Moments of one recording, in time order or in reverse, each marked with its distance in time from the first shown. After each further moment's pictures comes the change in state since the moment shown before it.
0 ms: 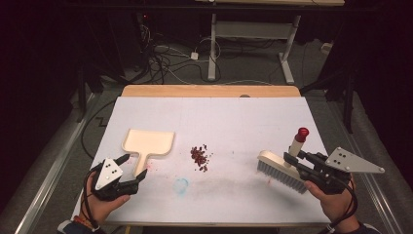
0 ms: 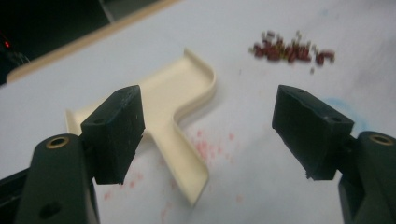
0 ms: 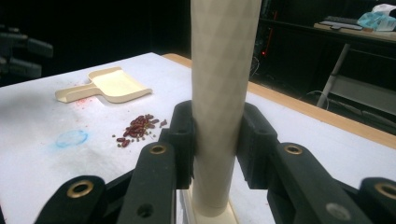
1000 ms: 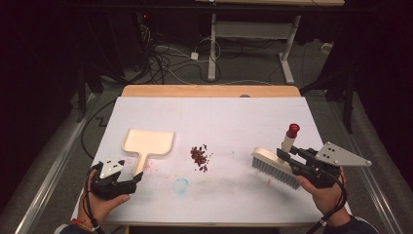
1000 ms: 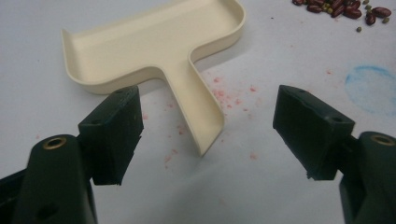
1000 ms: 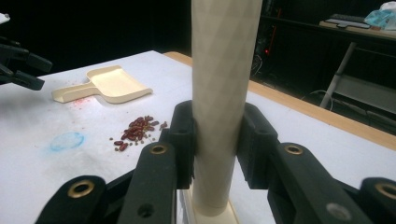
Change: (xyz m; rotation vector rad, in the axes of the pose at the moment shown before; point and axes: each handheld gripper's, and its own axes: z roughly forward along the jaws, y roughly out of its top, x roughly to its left) left arm 0.008 -0.004 0.013 0.188 0.034 -0.162; right arm 0.000 0.003 0.020 0.010 0.010 -0.013
